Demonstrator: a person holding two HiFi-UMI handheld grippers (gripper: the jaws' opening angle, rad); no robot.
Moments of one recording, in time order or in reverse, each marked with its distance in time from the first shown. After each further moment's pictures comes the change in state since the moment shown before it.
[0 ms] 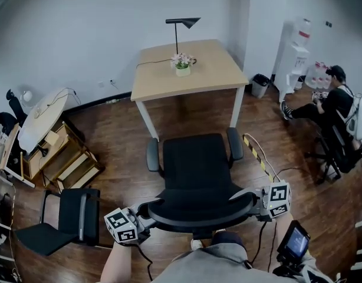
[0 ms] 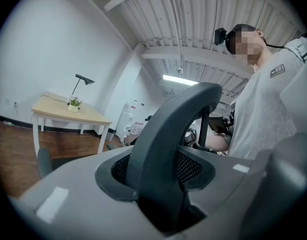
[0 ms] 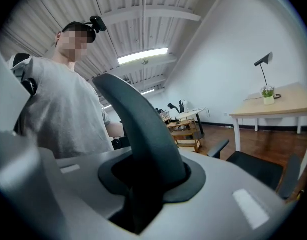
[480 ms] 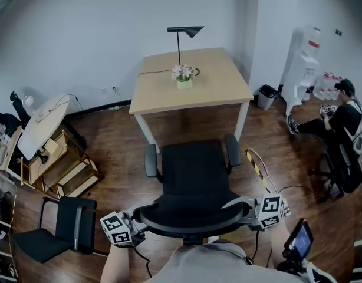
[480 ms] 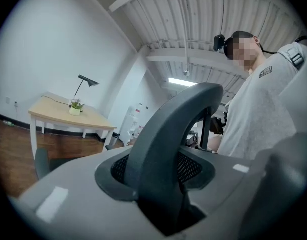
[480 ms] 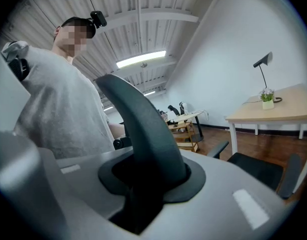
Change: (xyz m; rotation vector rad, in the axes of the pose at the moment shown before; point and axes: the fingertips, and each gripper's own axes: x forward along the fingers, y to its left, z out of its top) left arm 0.062 0.071 0.033 -0.014 -0.037 0.037; right arm -0.026 -0.092 0.026 -0.013 -0.010 0.026
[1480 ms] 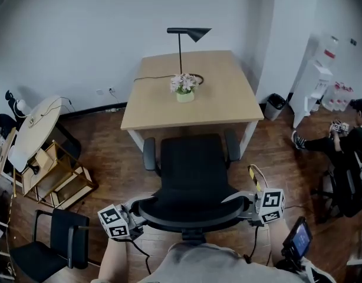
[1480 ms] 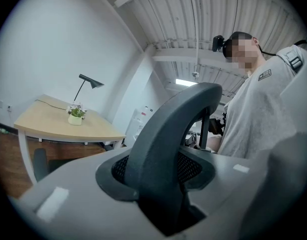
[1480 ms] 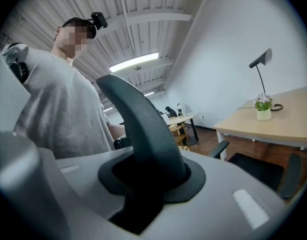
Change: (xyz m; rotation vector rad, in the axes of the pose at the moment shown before) left arm 0.108 0.177 0.088 0.001 -0.013 0.007; right arm -0.021 -0.216 0.080 -0.006 0.013 0.036
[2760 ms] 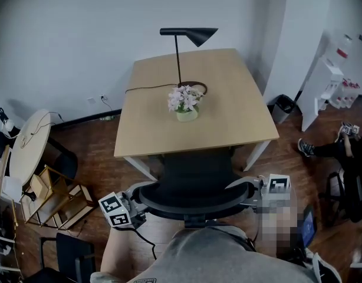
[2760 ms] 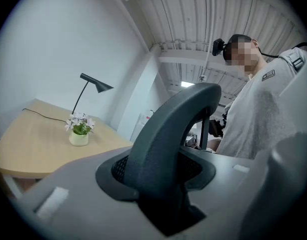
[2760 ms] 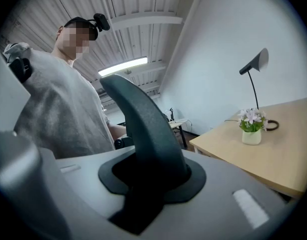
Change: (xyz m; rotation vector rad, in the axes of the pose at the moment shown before) left arm 0.092 0.221 0.104 0.020 -0.013 -0.037; right arm 0.004 -0.232 0.095 -0.034 -0.033 -0.038
